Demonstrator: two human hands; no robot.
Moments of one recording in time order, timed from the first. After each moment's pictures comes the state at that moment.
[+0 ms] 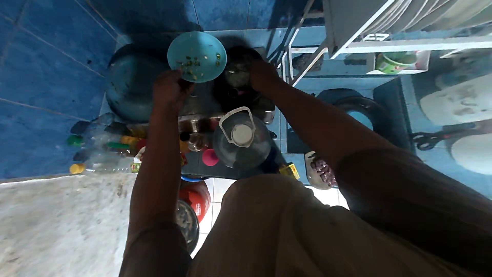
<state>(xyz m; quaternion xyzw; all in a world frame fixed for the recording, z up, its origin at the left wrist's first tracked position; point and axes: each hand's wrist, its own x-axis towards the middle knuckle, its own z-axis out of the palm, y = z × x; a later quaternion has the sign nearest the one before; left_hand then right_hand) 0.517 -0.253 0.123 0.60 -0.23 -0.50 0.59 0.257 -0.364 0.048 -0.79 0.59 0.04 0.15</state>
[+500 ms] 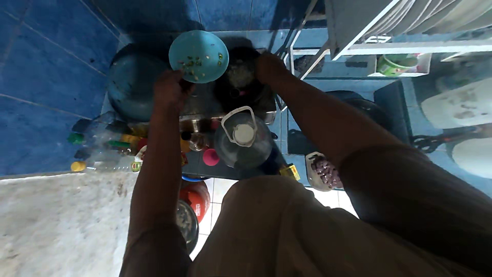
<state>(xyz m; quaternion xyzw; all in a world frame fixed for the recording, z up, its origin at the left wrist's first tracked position) 0.518 -0.248 0.126 0.59 -0.23 -0.50 0.59 0.246 -0.381 0.064 -0.79 0.60 0.03 0.14</state>
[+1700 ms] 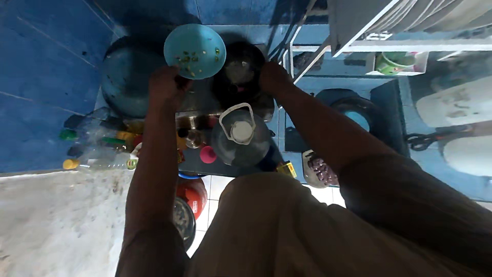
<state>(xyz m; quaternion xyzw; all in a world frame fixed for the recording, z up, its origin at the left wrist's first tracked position) 0.522 -0.247 0.119 0.58 -0.22 -0.50 0.60 0.231 -0.350 0.046 -0.74 0.65 0.05 0.17</state>
